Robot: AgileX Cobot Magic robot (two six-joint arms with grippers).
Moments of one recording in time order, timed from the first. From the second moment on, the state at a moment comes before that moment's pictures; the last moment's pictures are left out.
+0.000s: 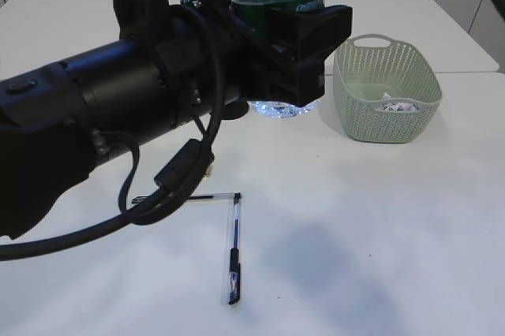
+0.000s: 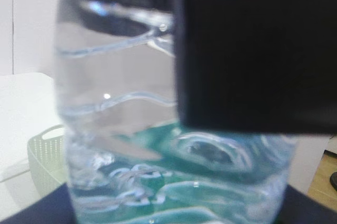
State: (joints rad) left arm -0.94 1.52 -0.82 -0.09 -0.69 -0.14; right arm 0.58 1.22 -1.11 1.01 0.36 -1.09
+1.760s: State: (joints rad) left arm -0.61 1.45 -0.82 -0.09 -0.47 -0.10; right arm 0.46 1.25 -1.09 -0.02 0.59 -0.20
